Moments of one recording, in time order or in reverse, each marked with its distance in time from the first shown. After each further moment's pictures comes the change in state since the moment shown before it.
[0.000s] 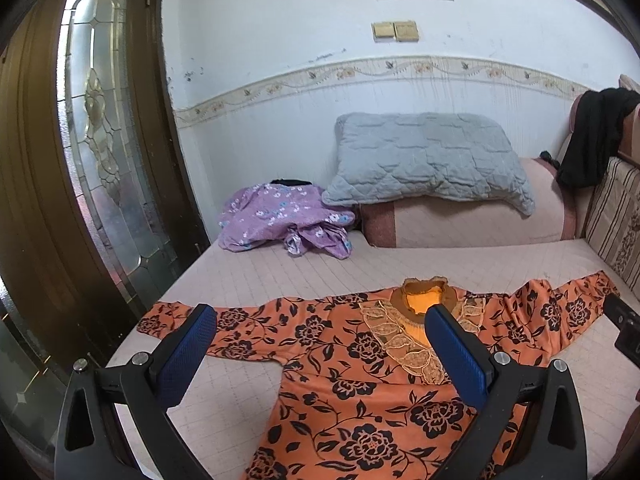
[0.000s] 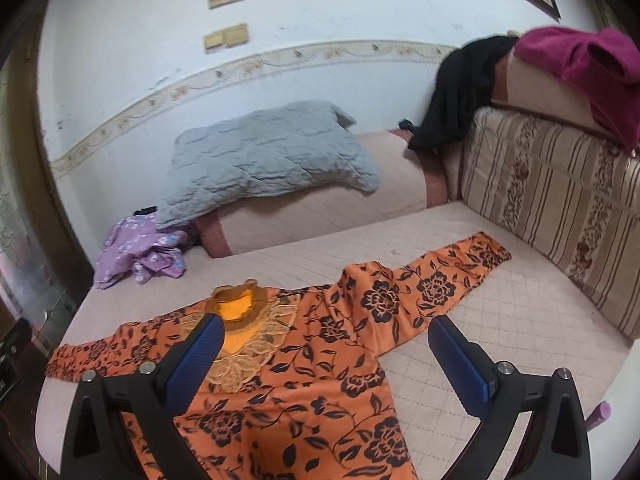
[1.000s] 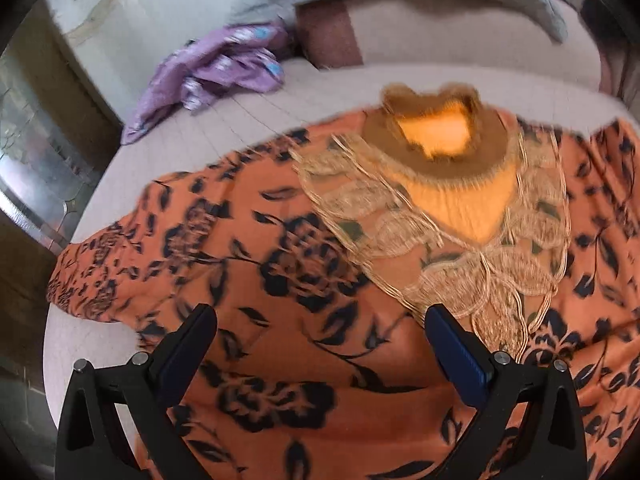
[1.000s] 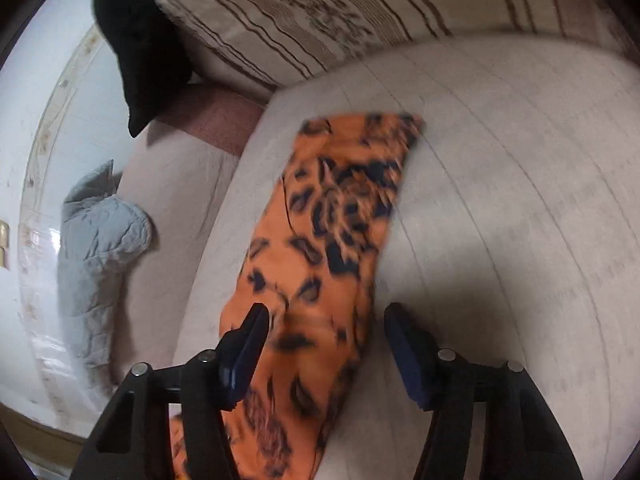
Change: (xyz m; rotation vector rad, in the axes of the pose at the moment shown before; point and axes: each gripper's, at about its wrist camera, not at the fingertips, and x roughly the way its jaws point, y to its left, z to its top) left arm 0.249 -0.098 -0.106 0.210 0.508 -0.049; right arm 0.298 -0.346 0.010 0.805 0.218 -0.011
